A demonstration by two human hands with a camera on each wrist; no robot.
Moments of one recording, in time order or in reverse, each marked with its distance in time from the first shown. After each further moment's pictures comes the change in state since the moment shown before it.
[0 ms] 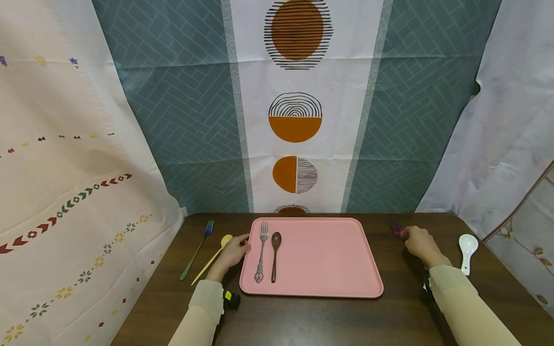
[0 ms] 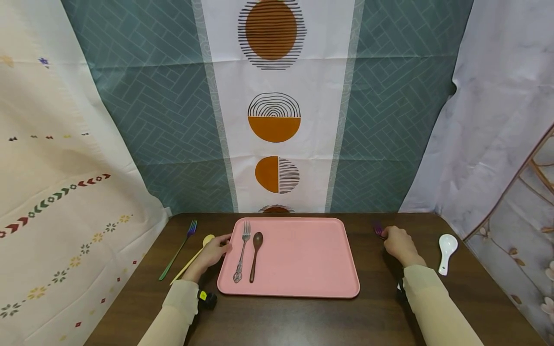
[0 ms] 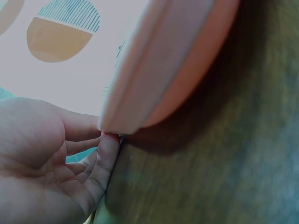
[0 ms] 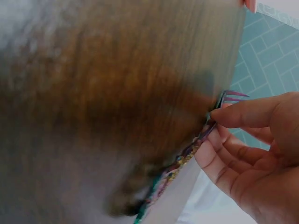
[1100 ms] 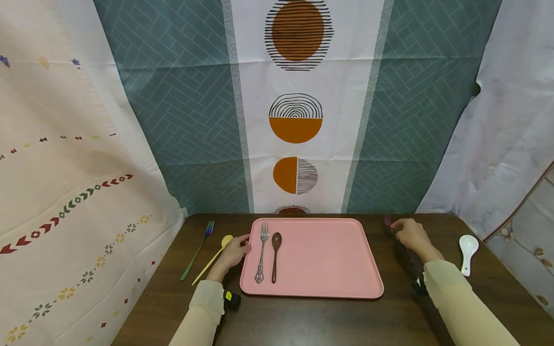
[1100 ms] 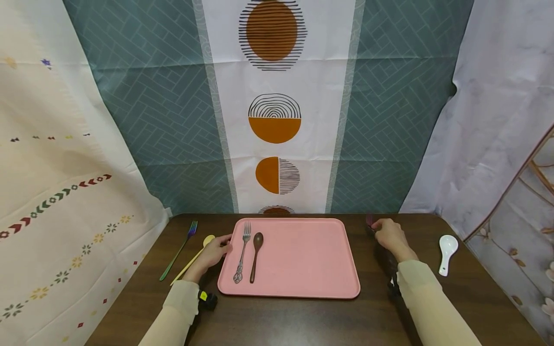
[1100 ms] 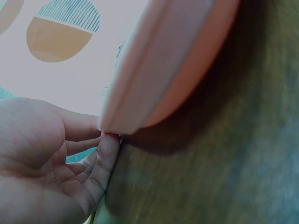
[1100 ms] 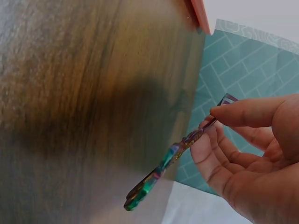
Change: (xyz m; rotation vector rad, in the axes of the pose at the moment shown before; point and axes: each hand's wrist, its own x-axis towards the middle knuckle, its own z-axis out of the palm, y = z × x) left_hand -0.002 0.003 -0.002 -0.006 -0.002 0.016; right_hand 0.009 -0.034 -0.012 0.150 0.006 0.072
